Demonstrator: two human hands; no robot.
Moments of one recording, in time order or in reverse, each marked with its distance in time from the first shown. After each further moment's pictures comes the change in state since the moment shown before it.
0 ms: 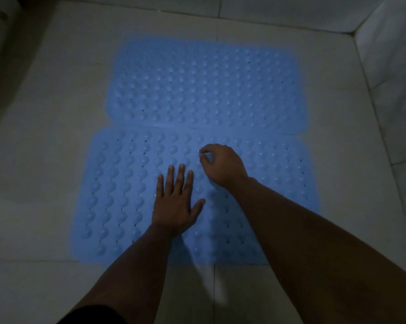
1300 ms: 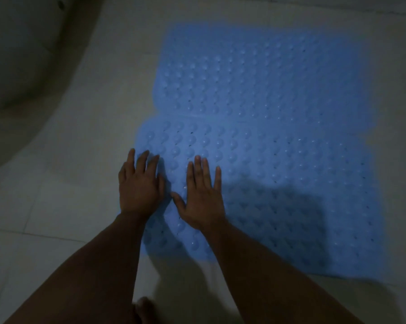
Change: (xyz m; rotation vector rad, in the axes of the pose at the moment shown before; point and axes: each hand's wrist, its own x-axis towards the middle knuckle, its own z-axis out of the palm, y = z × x) left_hand -0.033 -0.163 -0.054 0.037 0.198 -0.288; right_hand -0.070 -0.090 0.156 -0.453 -0.172 -0.159
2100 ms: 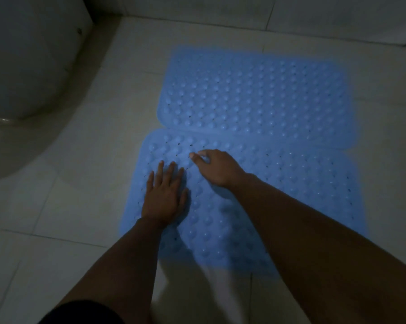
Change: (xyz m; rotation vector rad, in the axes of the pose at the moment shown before) left_hand -0.007 0.039 0.005 -0.050 -0.136 0.140; right_hand 0.074 0.051 -0.107 0.520 -0.233 0.155
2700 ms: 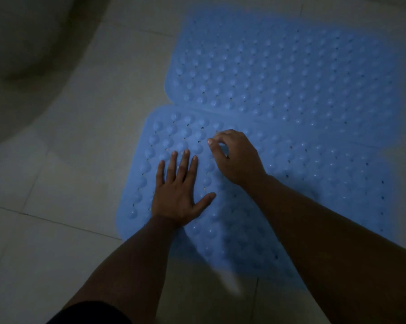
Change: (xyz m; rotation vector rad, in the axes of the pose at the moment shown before) left_hand -0.004 0.021 0.034 0.078 -0.044 -0.042; right_hand 0.023 0.036 0.025 -0.001 0.358 -0.319
